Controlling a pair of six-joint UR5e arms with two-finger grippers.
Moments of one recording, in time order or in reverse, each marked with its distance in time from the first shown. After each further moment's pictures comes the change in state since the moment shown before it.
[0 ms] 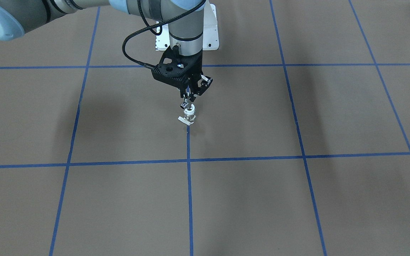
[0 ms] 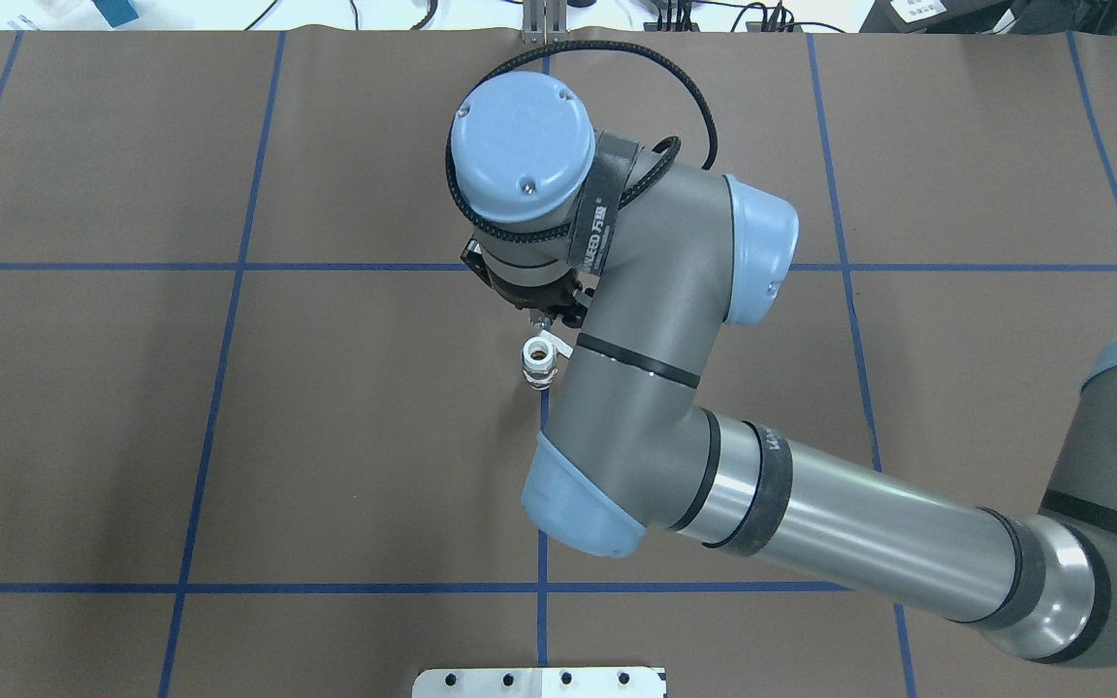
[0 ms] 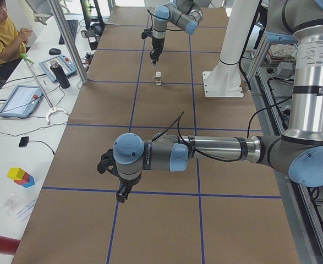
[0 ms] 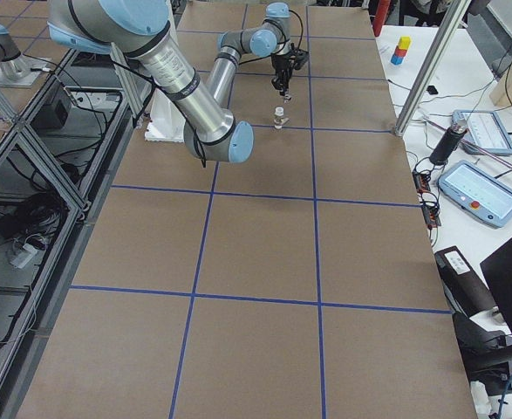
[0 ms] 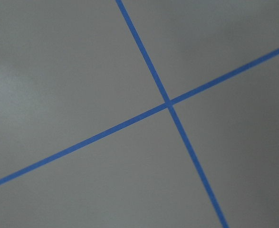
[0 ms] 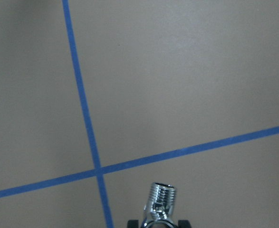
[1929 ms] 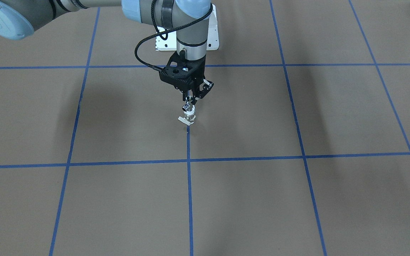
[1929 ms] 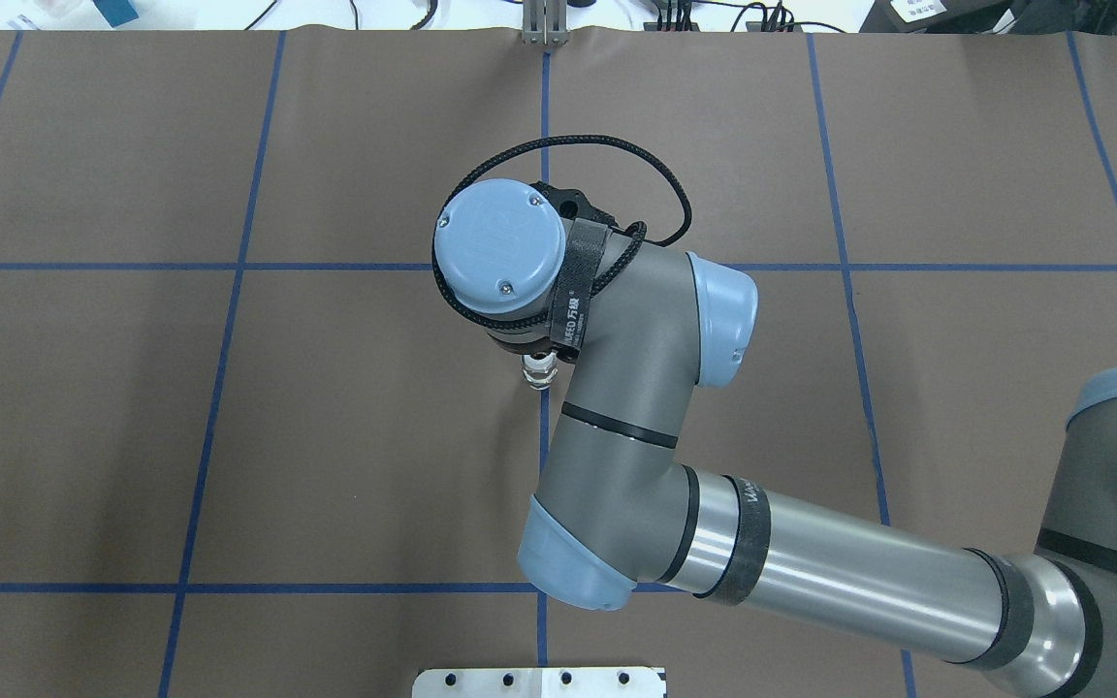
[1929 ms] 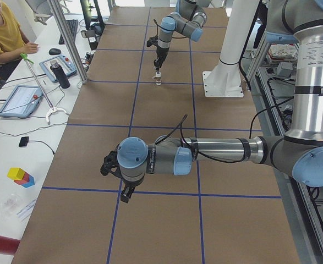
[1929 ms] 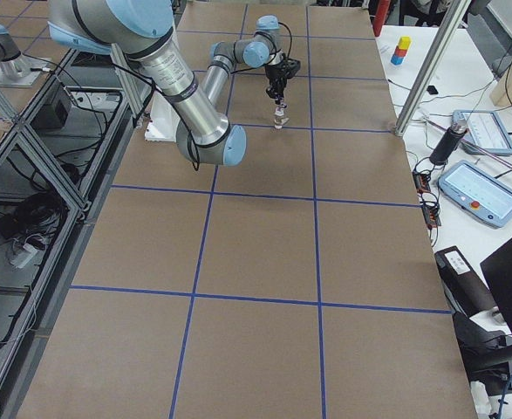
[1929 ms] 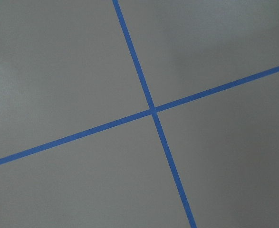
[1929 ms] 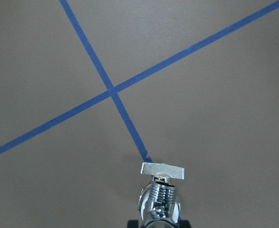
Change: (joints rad) left arm 0.000 0.017 0.000 -0.020 -0.024 -0.024; right arm -0.058 -0.030 -0.039 0.065 -0.104 0.033
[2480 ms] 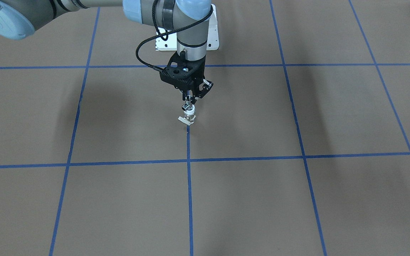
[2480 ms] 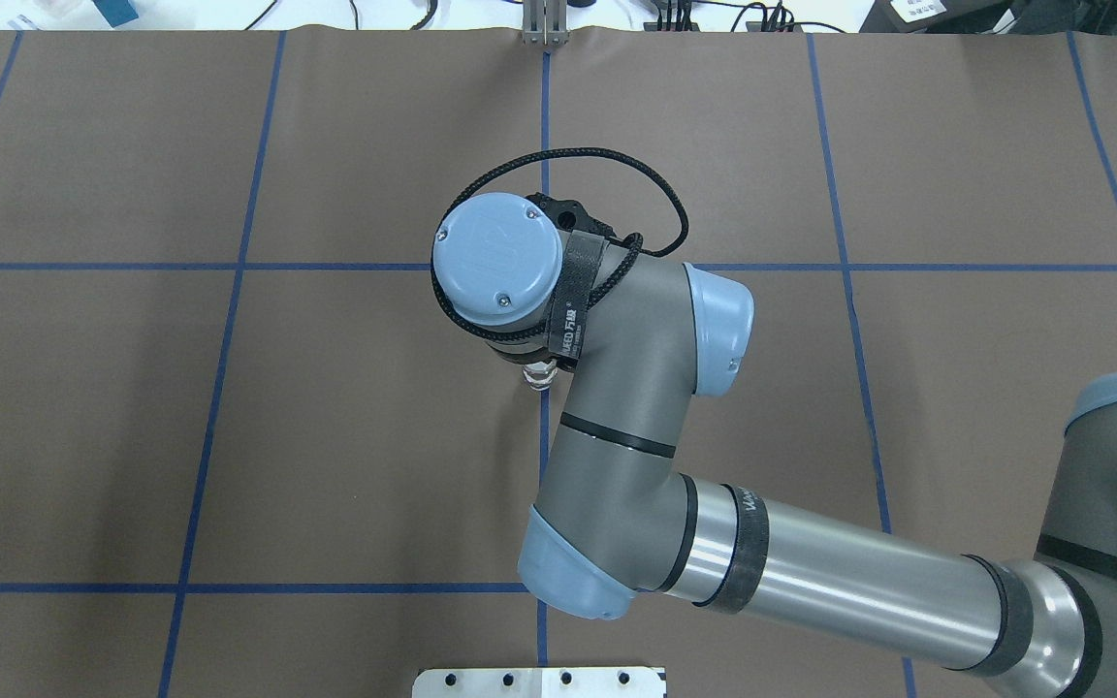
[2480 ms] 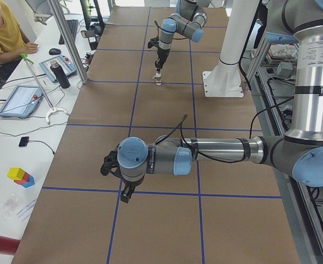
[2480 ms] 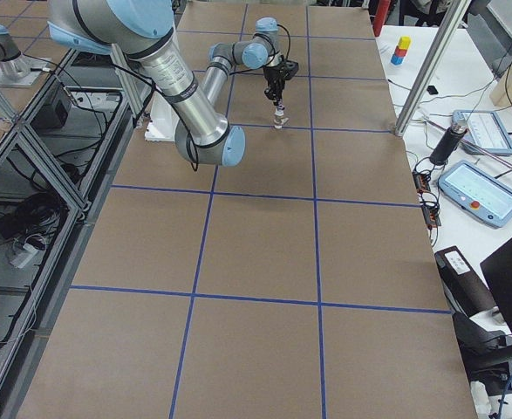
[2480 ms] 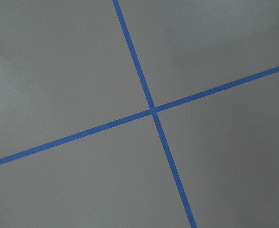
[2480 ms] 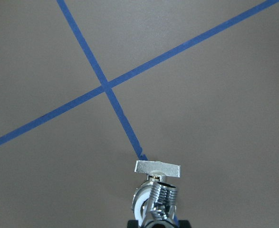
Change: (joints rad) left arm 0.000 0.000 0.000 0.000 0.000 0.000; right arm -0.011 -0.004 -0.001 0.000 -0.001 0.001
